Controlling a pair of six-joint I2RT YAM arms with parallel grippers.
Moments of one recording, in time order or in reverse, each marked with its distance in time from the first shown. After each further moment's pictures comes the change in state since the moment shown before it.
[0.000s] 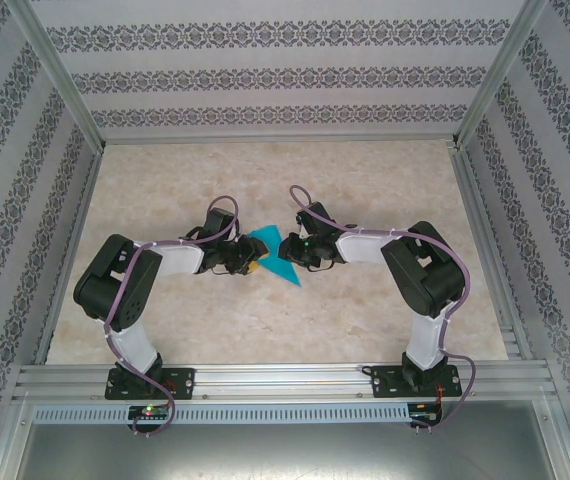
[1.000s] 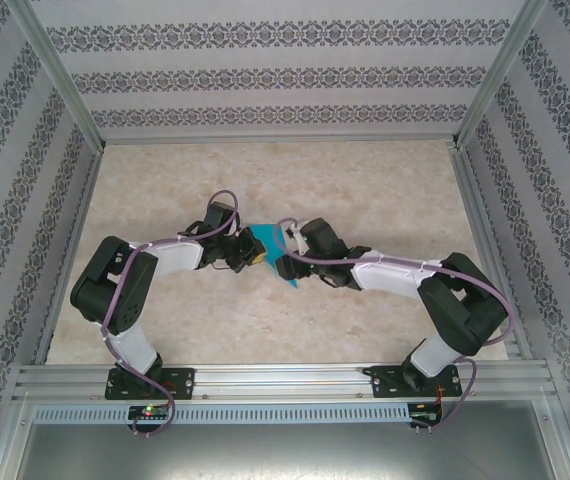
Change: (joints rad) left arm 0.000 -0.026 0.055 -0.077 0.001 0.002; right arm 0.157 -0.297 -0.215 0.066 0.292 -0.591
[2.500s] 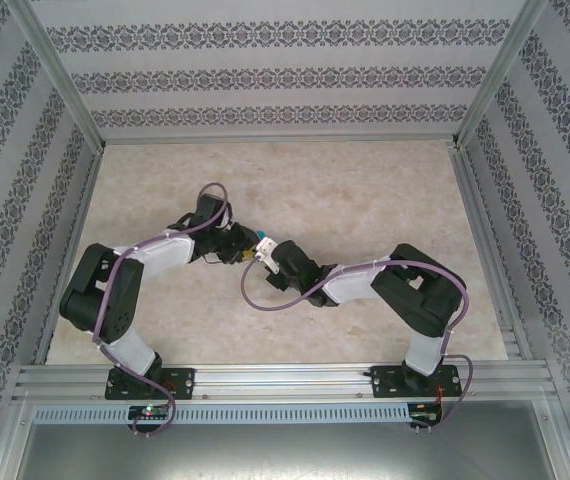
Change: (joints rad) left arm 0.062 -0.089 0.047 -0.164 -0.018 0.029; right arm 0.153 0.226 0.002 0.340 0.260 -0.389
